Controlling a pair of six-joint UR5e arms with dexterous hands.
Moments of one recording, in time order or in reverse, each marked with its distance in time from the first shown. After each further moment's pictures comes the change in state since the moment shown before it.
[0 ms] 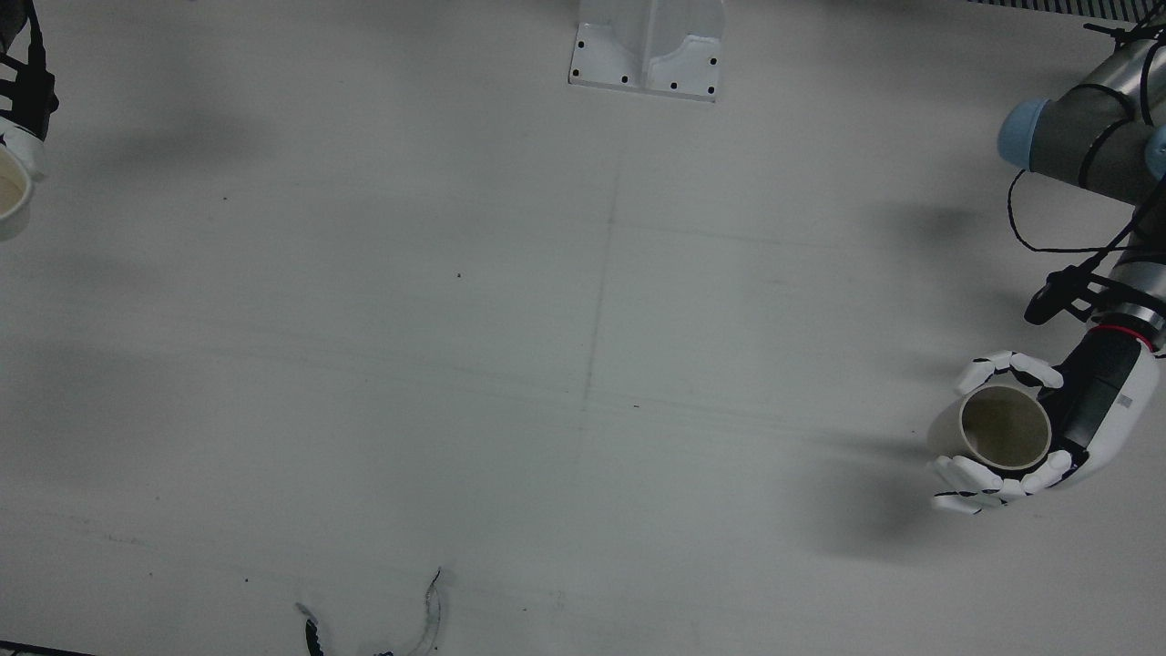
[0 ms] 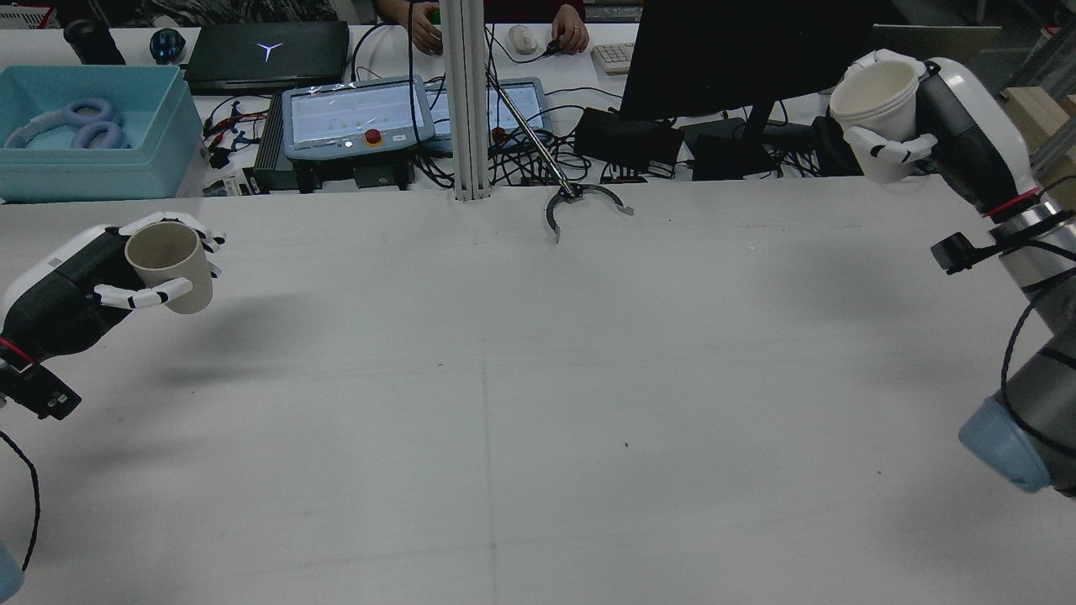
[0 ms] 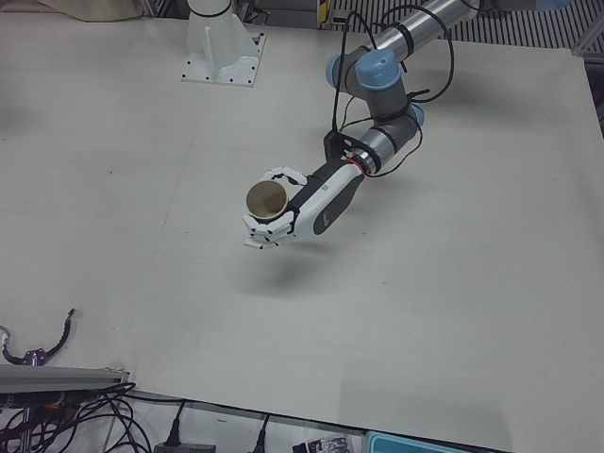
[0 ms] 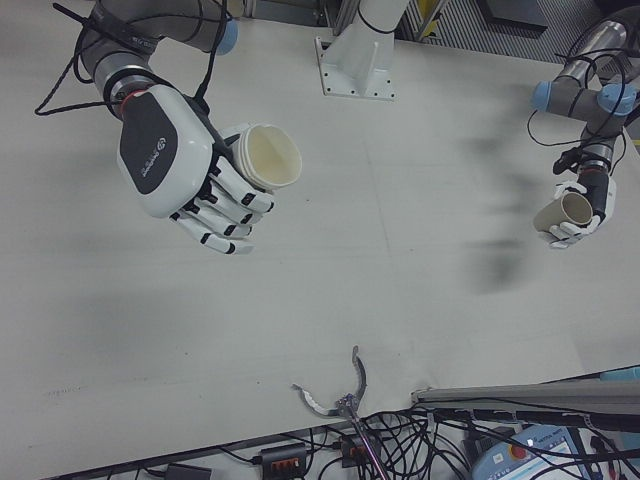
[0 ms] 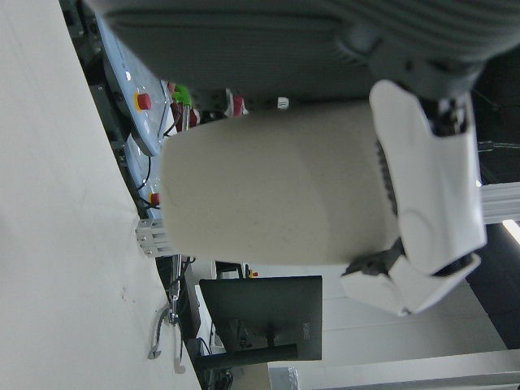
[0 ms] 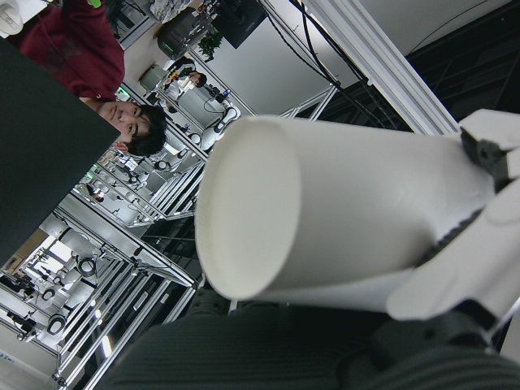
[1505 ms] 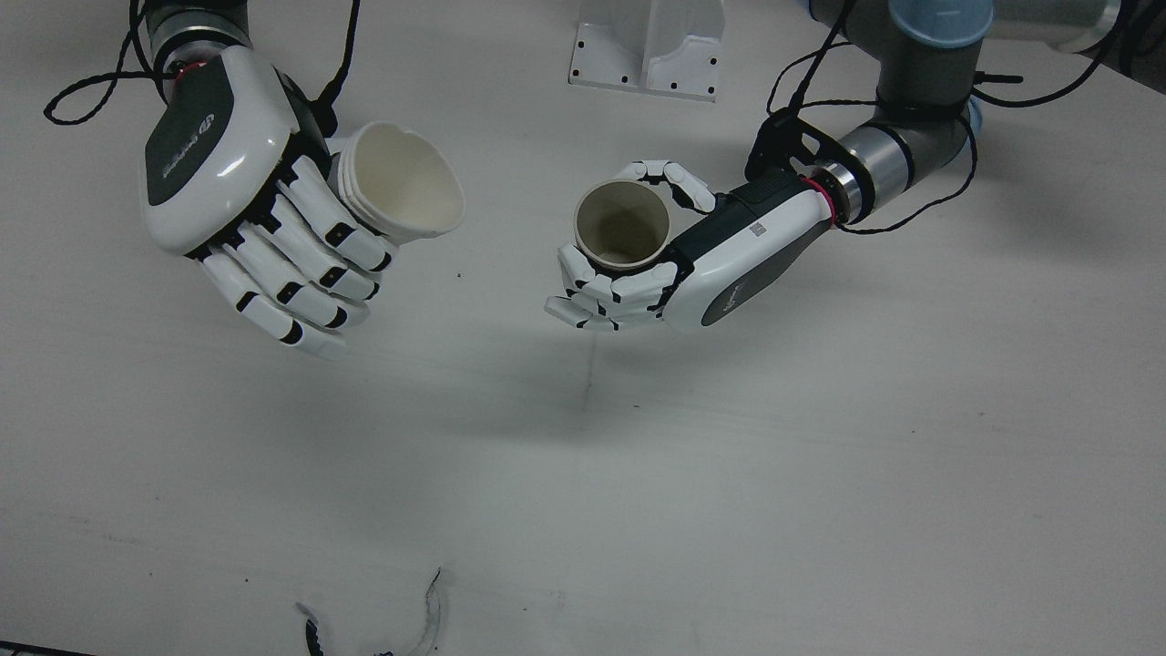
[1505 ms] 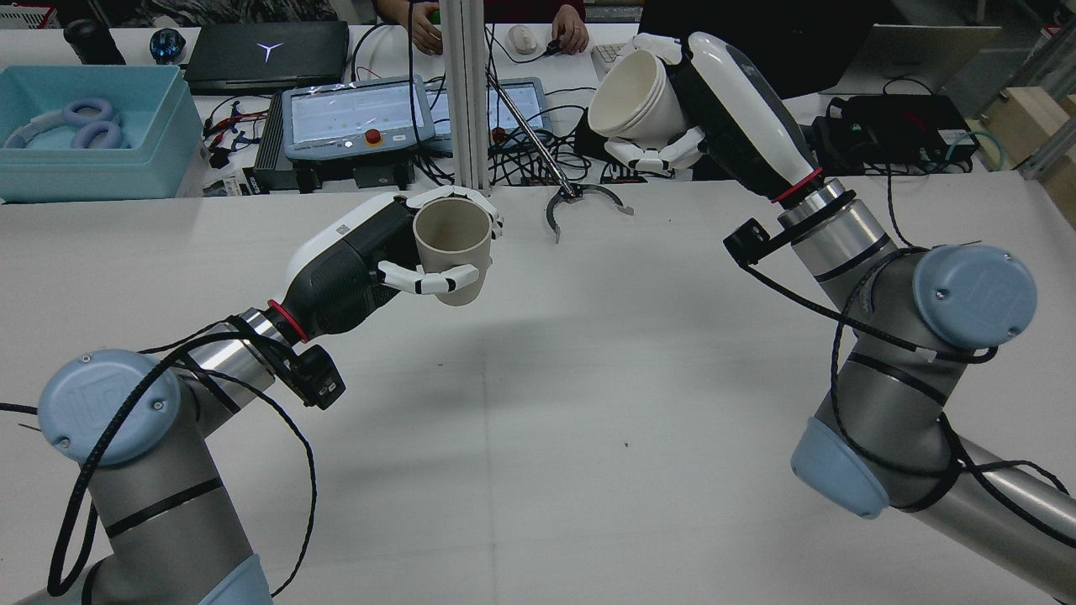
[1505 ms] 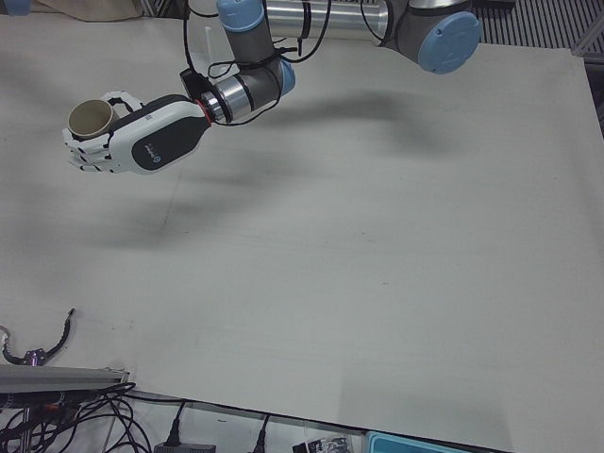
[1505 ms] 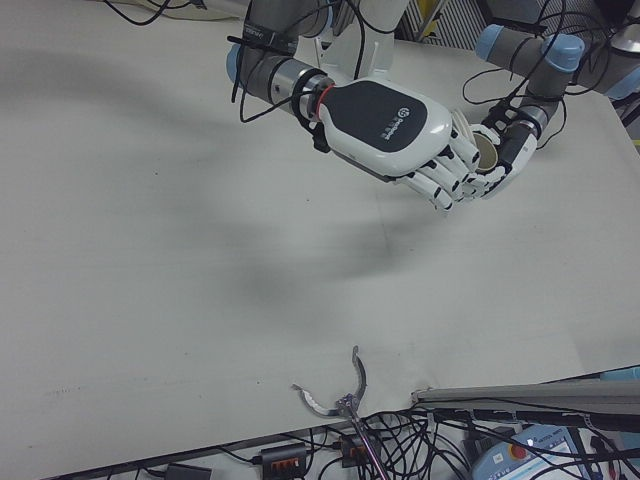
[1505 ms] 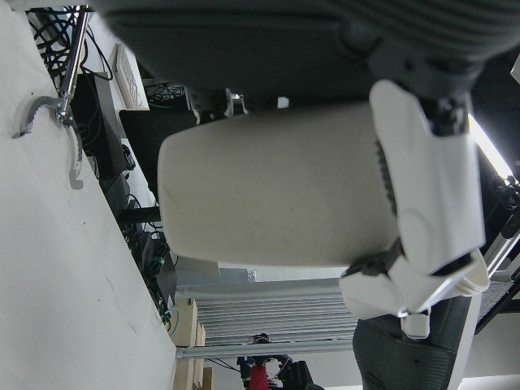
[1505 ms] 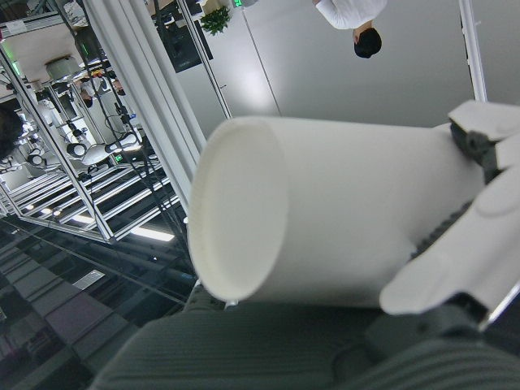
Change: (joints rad) left arm 0.204 -0.463 -0.046 0.336 -0.033 0.083; right arm -0.239 0.289 0.063 -0.088 -0.013 -0.574
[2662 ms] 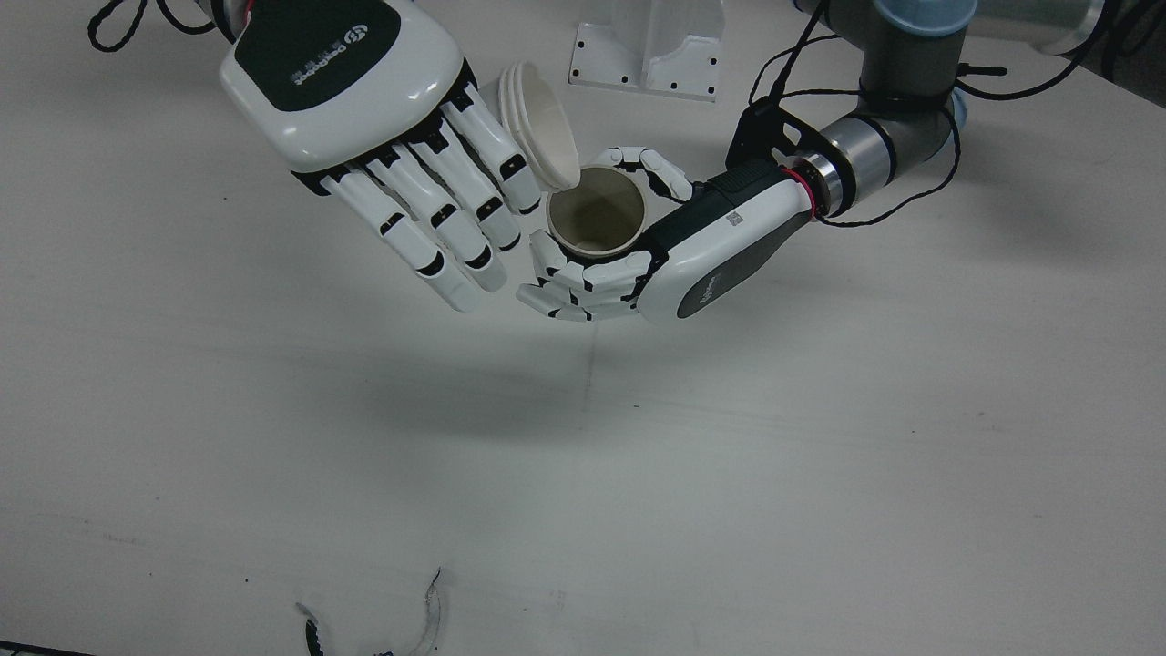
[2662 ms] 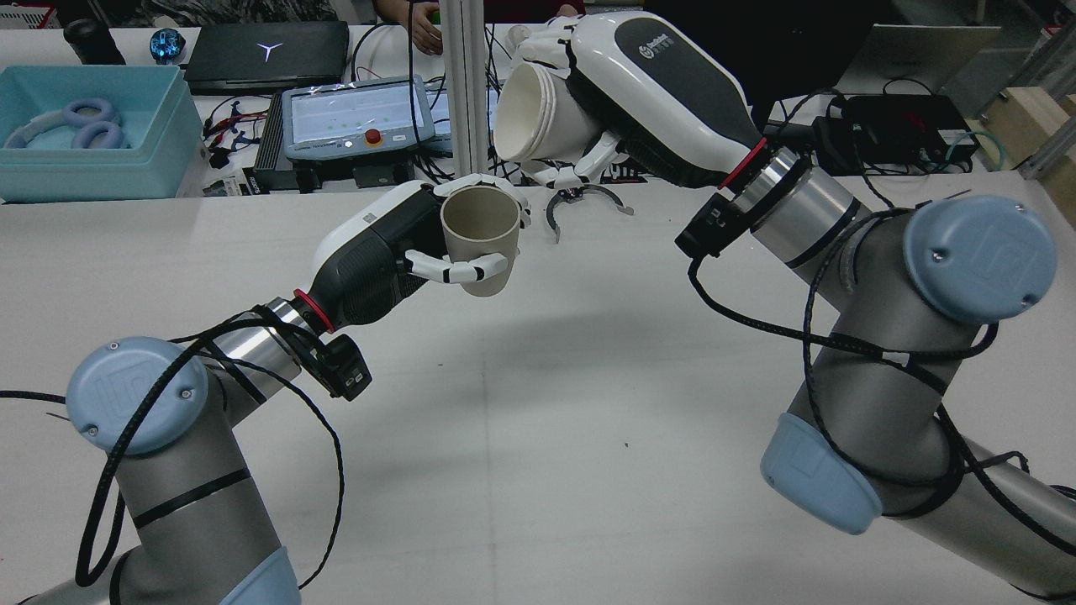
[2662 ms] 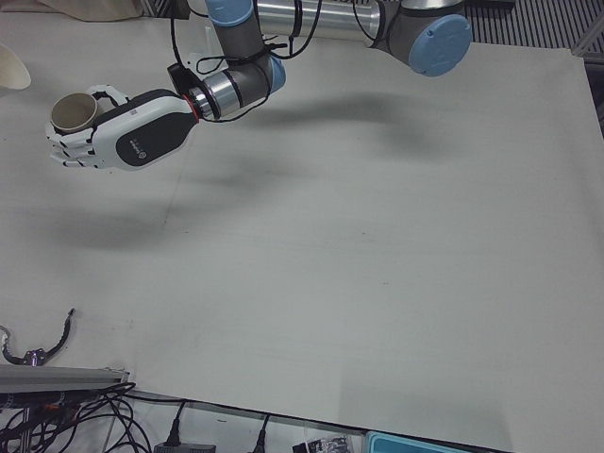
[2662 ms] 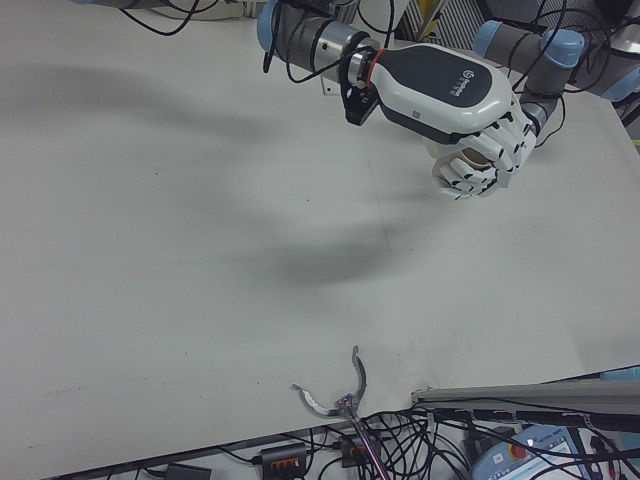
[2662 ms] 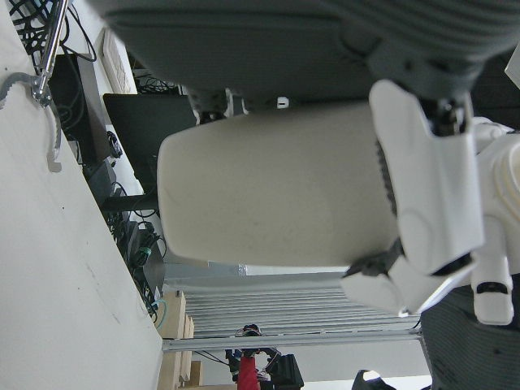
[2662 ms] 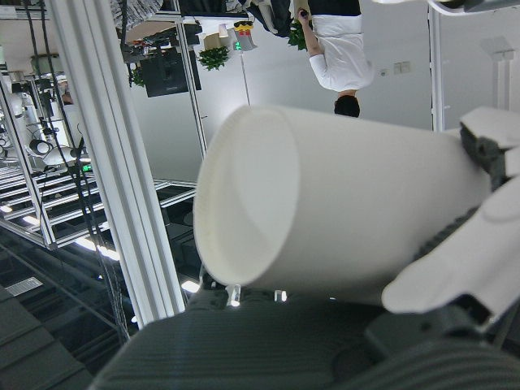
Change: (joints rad) left arm -0.005 -0.045 0.015 0.017 0.004 -0.010; right arm -0.003 0.124 0.077 -0.222 -0.145 -0.208
